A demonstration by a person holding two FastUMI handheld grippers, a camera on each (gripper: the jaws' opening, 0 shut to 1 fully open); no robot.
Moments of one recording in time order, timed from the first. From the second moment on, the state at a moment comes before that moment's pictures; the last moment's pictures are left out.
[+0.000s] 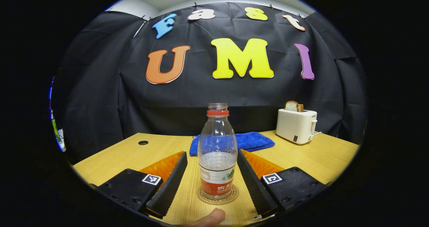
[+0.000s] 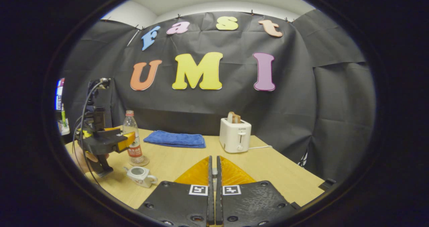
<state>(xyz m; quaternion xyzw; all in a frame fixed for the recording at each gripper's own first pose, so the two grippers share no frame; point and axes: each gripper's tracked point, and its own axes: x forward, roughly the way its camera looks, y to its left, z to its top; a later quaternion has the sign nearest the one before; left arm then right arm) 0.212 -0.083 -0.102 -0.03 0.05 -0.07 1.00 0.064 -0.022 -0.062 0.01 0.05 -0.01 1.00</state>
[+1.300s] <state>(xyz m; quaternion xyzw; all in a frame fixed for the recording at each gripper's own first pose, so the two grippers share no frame) 0.044 0.005 -0.046 0.04 0.04 -0.04 1.00 0.090 0.123 -0.092 0.06 0.07 0.16 0.98</state>
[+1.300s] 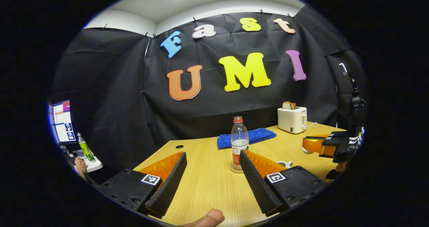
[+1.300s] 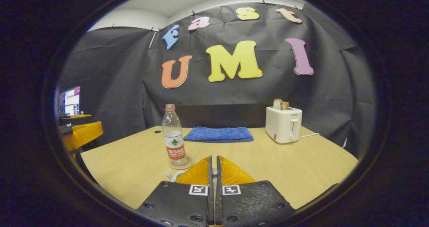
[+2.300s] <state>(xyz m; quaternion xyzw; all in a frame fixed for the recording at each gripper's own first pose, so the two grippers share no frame) 0.038 0.042 -0.039 -0.02 0.06 -0.04 1.00 0.124 0.193 -0.130 0.02 0.10 0.18 0.98</state>
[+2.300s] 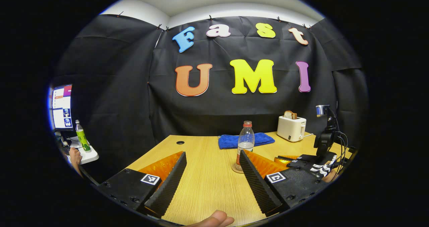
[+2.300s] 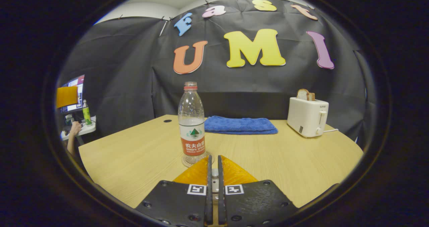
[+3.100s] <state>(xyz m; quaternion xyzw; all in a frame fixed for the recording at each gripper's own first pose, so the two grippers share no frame) 0.027 0.036 -0.026 -0.03 0.05 -0.06 1.00 0.066 0.140 -0.058 -0.01 0.05 0.13 0.99</state>
